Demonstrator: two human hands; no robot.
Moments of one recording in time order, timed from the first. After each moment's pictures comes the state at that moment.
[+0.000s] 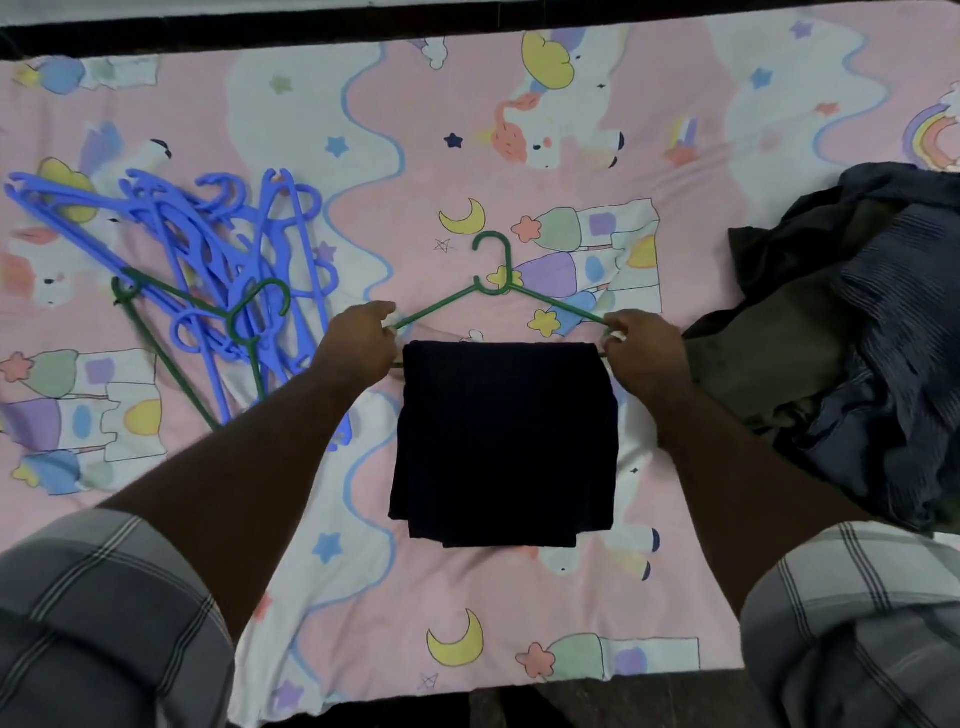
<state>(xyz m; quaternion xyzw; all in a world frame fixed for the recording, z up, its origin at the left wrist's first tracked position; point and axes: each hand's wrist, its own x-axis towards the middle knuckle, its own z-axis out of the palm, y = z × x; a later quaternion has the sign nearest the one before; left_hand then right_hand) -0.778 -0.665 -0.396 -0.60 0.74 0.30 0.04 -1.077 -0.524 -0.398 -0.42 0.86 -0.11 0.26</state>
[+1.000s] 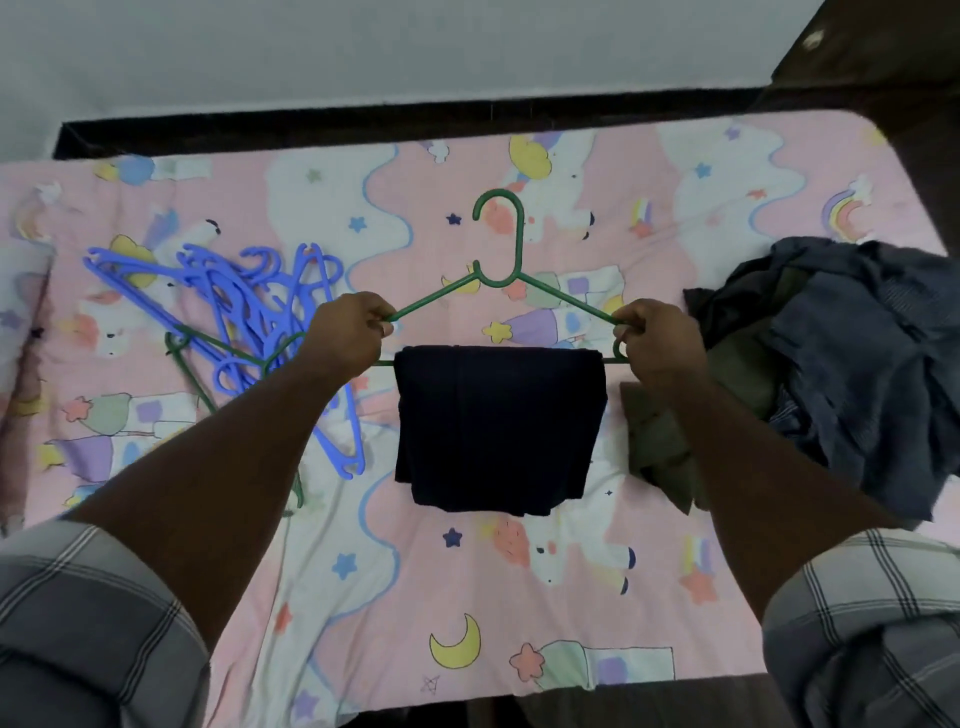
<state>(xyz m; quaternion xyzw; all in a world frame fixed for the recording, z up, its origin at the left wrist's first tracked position) -0.782 -0.688 -0.284 -0.60 0.73 0.33 -0.06 -1.100 -0.533 -0.298 -0.41 0.86 -0.23 0.21</state>
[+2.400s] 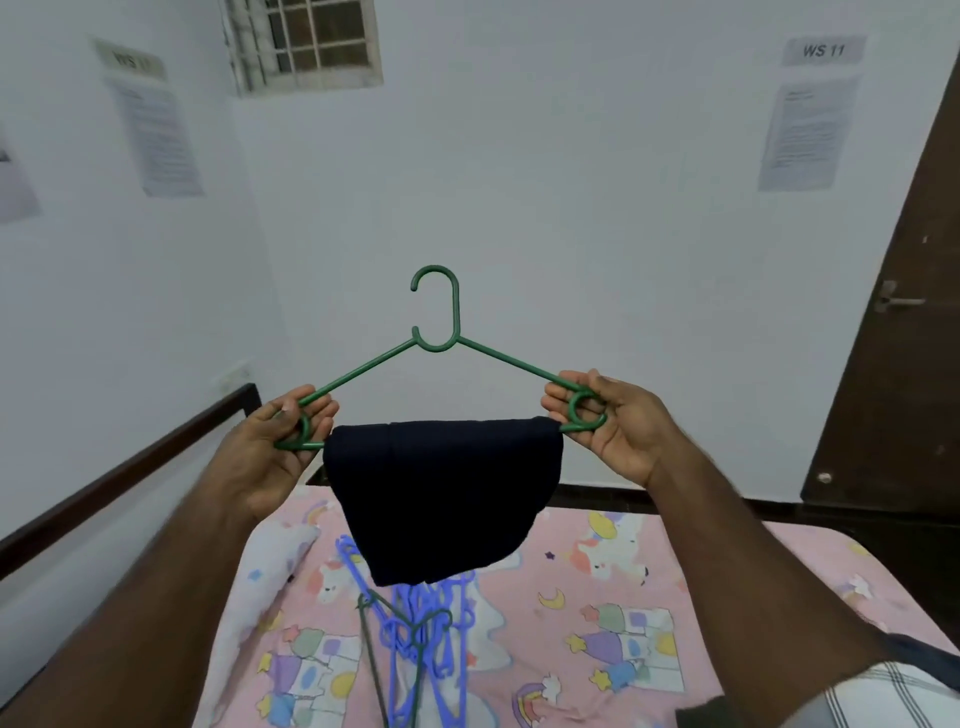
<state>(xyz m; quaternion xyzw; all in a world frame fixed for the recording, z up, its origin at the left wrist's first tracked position) -0.559 -0.519 0.173 -0.32 0.38 0.60 -0.63 -0.941 -0.472 0.185 -0.34 0.33 -0.63 0.61</state>
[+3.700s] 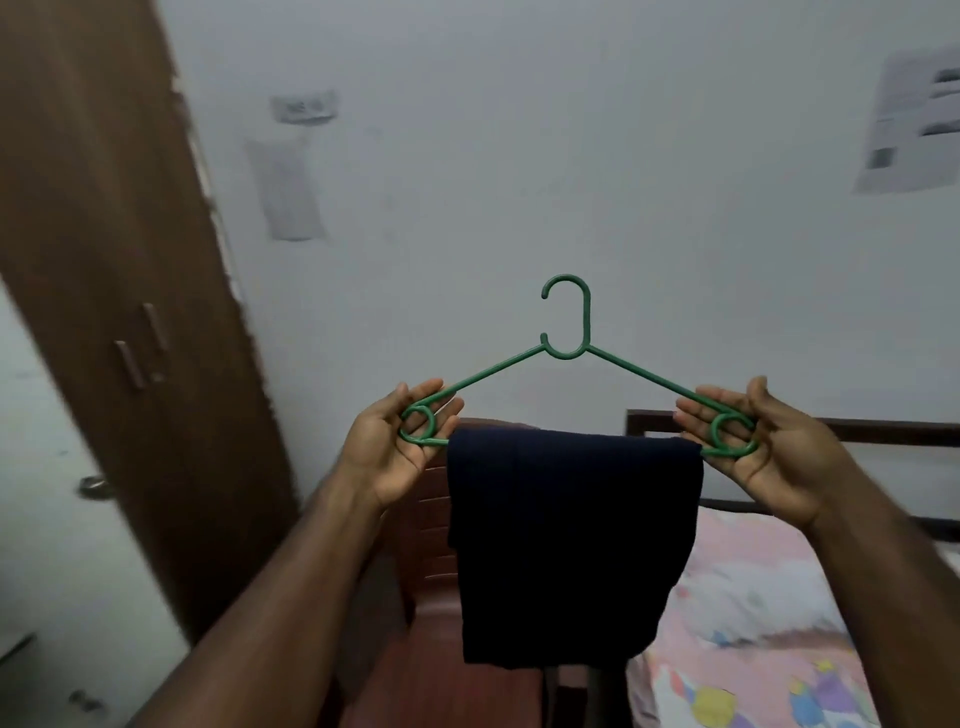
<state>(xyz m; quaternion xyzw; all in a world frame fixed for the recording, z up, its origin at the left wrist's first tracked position) -0.435 -0.001 0.193 -0.41 0.04 0.13 -0.90 -0.535 -0.375 0.193 -0.49 0.05 -0.09 0.86</state>
